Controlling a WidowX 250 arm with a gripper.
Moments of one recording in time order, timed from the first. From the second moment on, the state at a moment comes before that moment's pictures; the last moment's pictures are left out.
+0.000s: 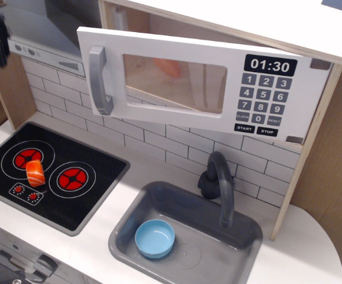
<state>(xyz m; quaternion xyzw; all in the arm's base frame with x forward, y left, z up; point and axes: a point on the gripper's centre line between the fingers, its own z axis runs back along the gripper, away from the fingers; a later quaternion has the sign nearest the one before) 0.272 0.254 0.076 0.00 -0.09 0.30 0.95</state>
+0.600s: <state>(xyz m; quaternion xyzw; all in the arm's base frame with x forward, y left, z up) 0.311 0.158 0.078 -0.08 -0.07 0.27 0.96</state>
